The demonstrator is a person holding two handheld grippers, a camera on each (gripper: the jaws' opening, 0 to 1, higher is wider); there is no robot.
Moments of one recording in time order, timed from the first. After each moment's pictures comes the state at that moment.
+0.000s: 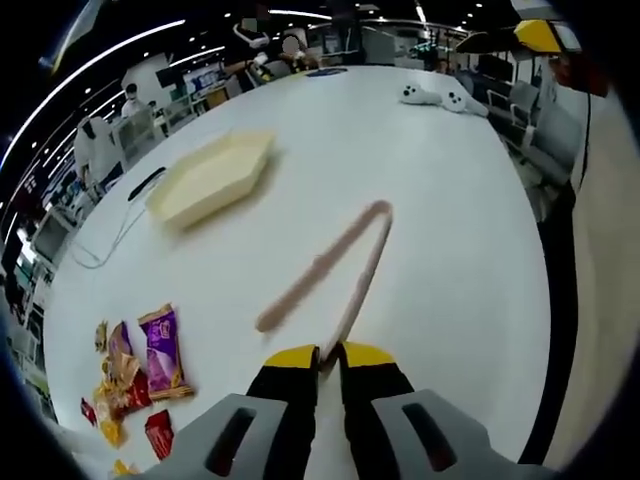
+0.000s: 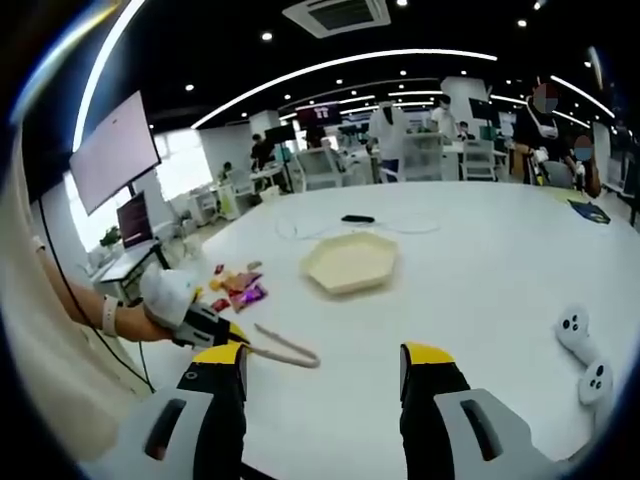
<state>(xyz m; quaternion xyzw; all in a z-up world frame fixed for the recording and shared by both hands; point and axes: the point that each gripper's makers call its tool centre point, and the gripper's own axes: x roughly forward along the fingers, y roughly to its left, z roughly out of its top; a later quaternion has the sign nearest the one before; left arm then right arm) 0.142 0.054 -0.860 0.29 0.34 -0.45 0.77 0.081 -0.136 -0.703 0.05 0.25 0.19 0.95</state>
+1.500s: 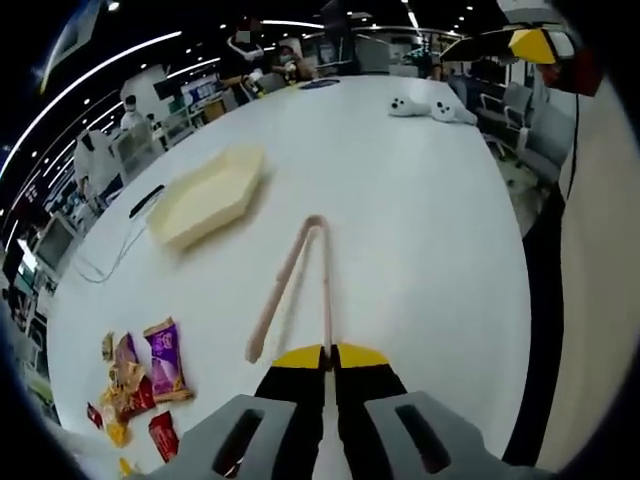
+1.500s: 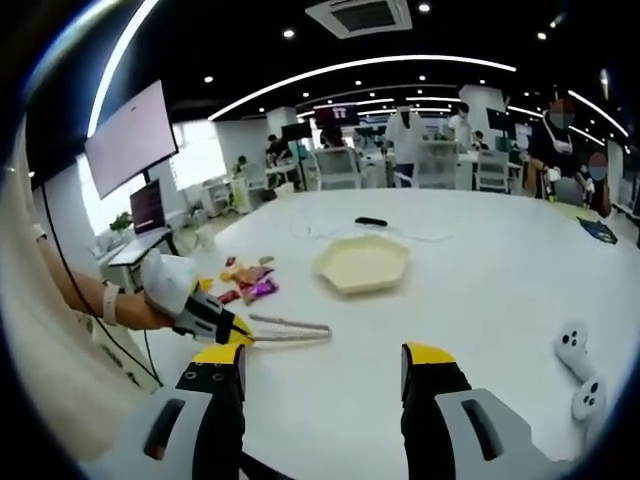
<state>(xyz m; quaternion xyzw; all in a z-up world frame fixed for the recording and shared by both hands) 0.127 0.043 -0.838 0.28 0.32 -0.45 0.78 0.069 -0.131 -0.697 0.02 0.24 0.22 0.94</state>
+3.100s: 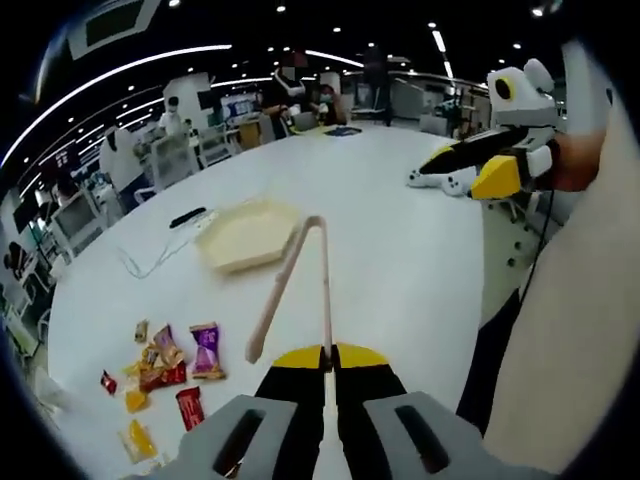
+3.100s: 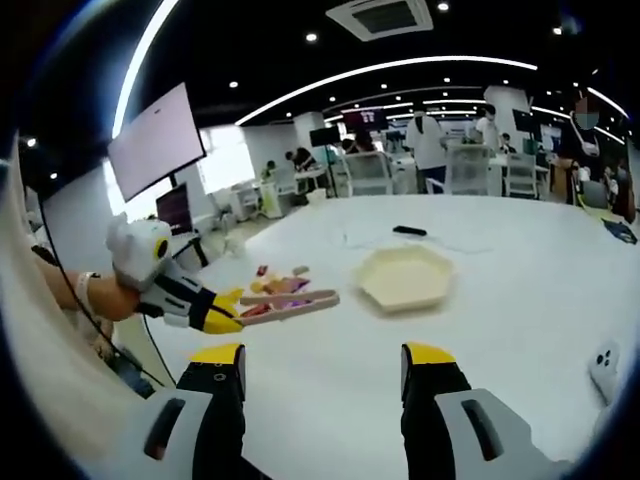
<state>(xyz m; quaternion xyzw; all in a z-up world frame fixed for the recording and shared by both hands) 0.104 0.071 -0.745 0.17 0.28 -0.44 0.84 0.088 -0.080 -0.686 0.04 0.22 0.28 0.93</state>
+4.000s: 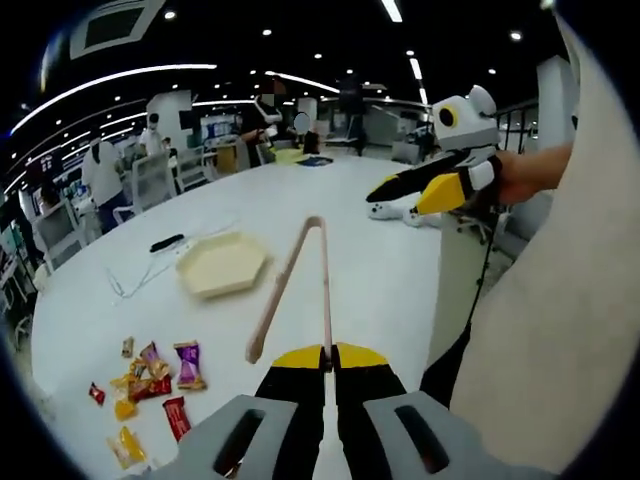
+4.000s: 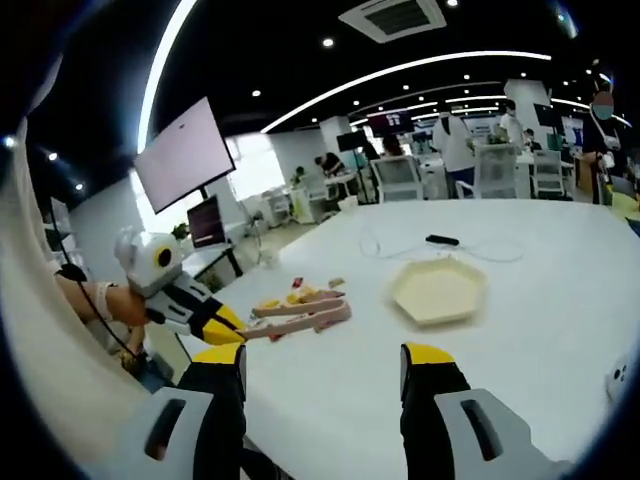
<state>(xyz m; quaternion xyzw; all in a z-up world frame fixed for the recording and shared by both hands) 0.069 0.066 -0.700 0.12 0.24 -0.50 0.82 0.079 -0.058 -0.656 0.07 0.22 0.35 0.91</state>
